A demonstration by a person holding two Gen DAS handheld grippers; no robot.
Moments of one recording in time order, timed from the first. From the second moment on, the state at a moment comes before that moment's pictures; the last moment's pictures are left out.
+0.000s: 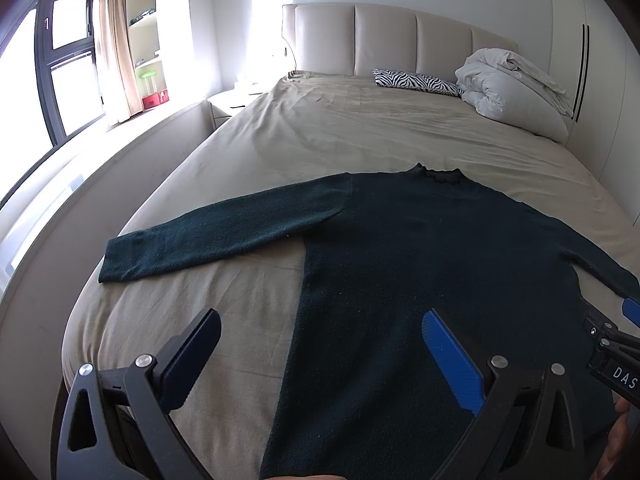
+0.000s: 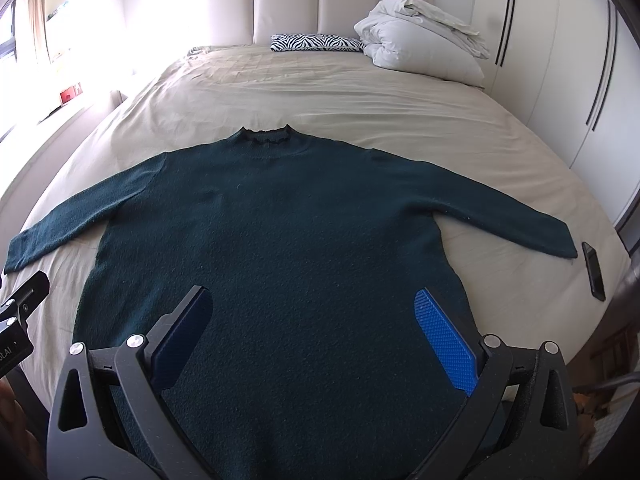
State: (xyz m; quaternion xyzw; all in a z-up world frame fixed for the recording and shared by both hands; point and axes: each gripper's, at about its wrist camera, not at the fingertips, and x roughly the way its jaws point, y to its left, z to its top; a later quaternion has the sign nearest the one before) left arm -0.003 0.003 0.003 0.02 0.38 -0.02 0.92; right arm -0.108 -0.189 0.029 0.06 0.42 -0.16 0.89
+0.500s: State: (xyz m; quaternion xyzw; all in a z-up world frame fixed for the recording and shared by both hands) left arm -0.003 0.003 0.004 0.02 0.38 -0.02 0.92; right arm -0.109 -0.183 0.025 0.06 0.42 -0.16 0.89
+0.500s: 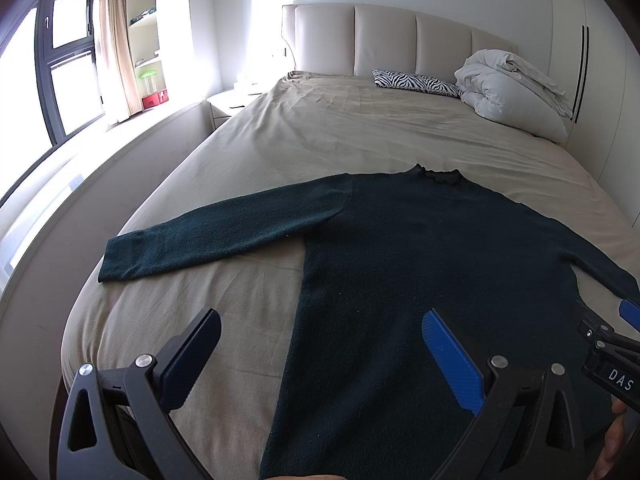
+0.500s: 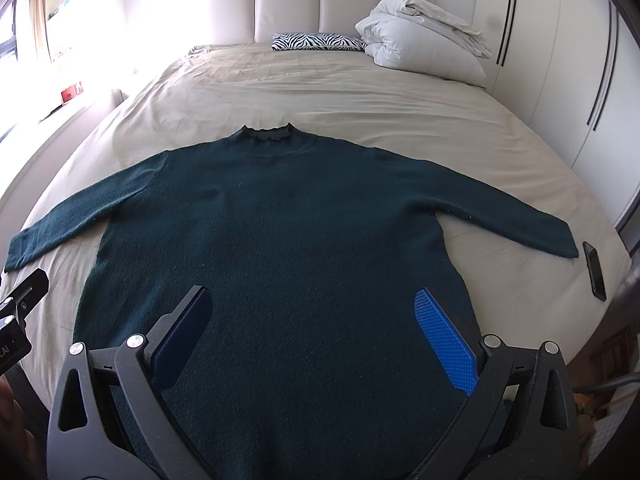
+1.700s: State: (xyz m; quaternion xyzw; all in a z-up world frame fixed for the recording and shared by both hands) left arm -0.002 0.007 0.003 0.02 0.38 -0.02 0.92; right arm -0.110 -0.183 0.018 0.06 0.42 -0.16 0.89
